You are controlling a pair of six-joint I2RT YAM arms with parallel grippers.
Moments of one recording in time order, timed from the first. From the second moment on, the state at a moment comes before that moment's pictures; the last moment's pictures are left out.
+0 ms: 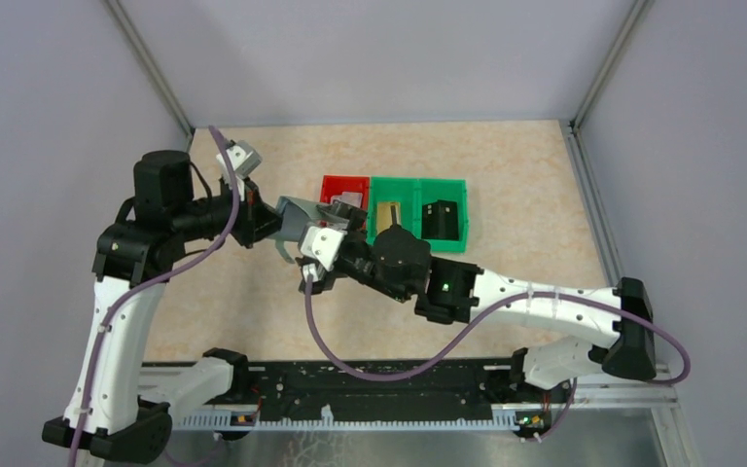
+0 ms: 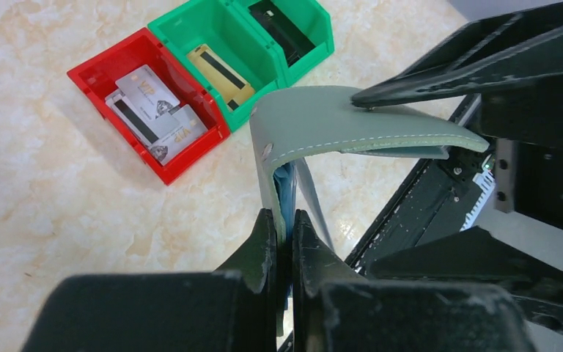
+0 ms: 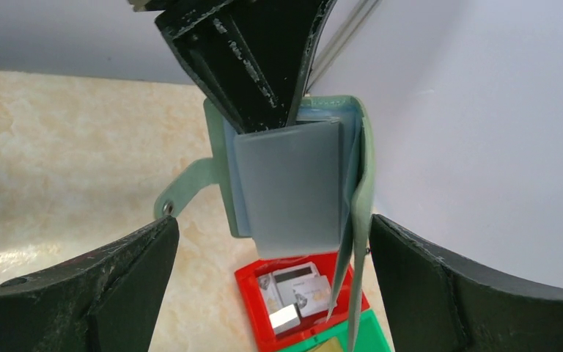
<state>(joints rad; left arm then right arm) -0.26 1.02 1.46 -0.98 0.62 0.08 1.31 1.29 1.19 0.08 0.24 -0.53</state>
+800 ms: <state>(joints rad) -0.26 0.97 1.49 -1.00 0.74 0.10 1.34 1.34 1.14 0.38 0.40 -0.69</state>
